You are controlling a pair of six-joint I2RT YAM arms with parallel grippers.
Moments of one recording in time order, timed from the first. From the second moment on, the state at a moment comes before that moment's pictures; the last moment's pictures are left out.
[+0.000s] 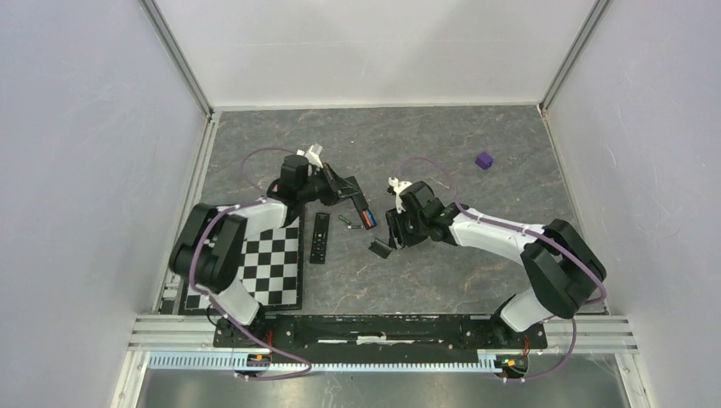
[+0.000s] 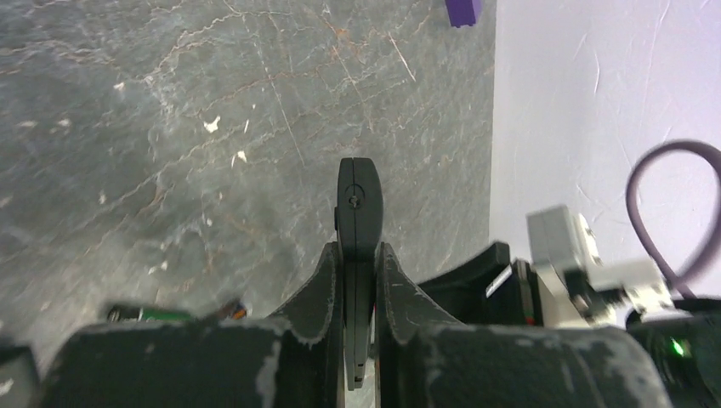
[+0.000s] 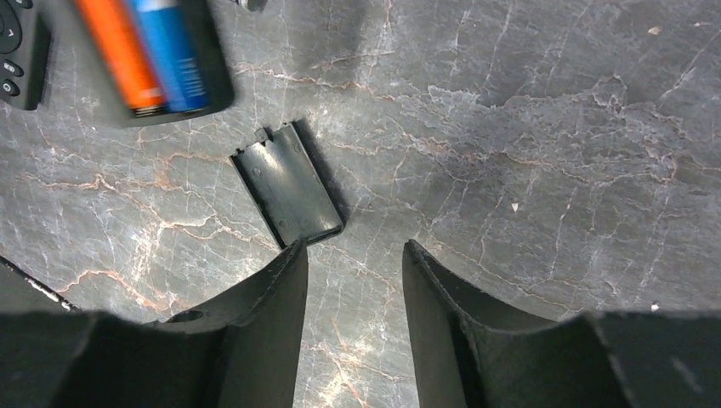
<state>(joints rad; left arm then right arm) -0.34 1.60 0.77 0.35 0.53 -0.90 0.72 1.54 0.85 -0.27 -0.10 0.32</state>
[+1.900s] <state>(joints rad) -0.43 1.28 0.78 -0.11 -0.11 -0.92 0.93 1.75 1.04 -0.43 0.03 0.02</state>
